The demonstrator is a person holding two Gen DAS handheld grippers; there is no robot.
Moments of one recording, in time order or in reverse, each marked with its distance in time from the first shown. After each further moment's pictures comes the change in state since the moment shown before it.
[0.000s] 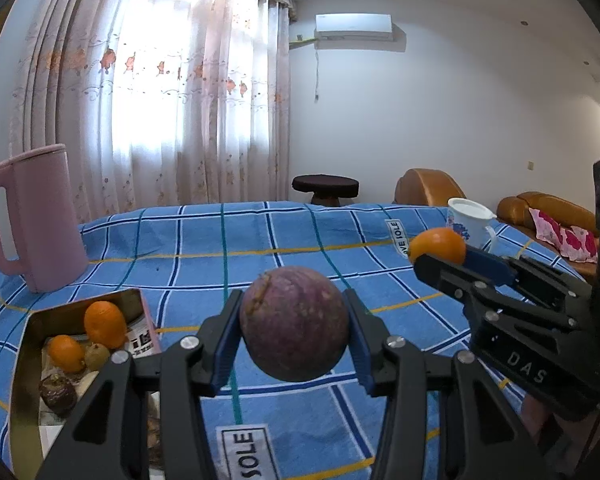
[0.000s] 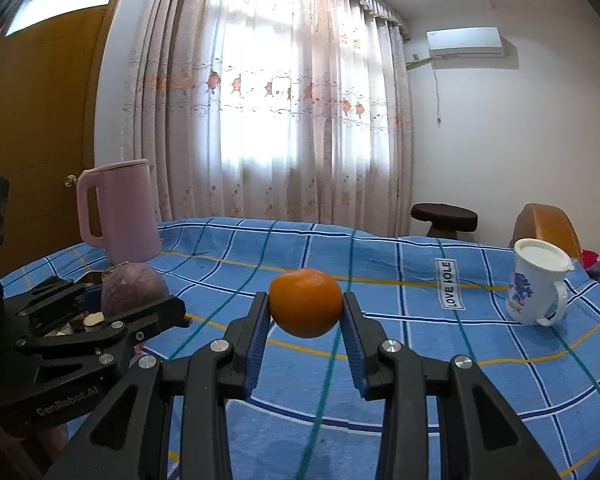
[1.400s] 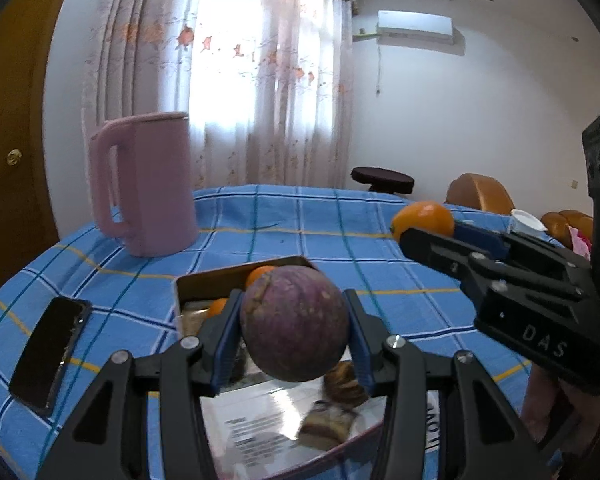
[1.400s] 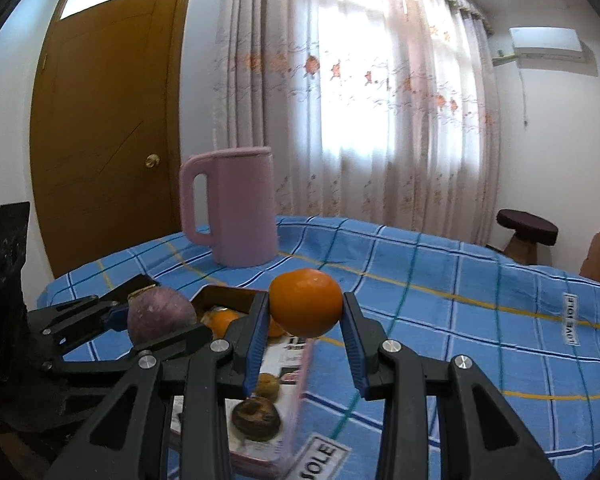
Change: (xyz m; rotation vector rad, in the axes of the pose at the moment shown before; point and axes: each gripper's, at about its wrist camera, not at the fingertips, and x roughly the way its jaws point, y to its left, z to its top) left arm -0.066 0.126 -0.014 -0.107 0.054 0.174; right arm 0.035 0.143 0.037 -0.086 0.065 0.293
